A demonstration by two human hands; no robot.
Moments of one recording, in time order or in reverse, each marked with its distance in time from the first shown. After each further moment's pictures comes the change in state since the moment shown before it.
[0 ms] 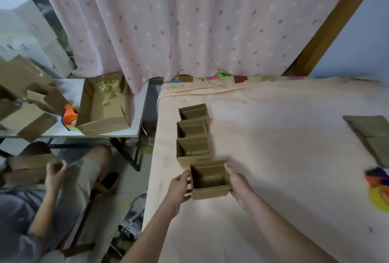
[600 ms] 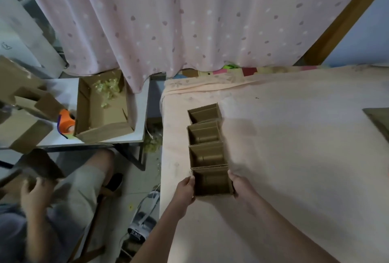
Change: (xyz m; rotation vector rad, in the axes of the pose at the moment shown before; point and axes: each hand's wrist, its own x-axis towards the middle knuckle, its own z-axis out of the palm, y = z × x) left_hand 0.081 0.006 -0.046 0.107 -0.046 -0.088; right_hand 0.110 0.035 0.039 -0.132 0.068 0.118
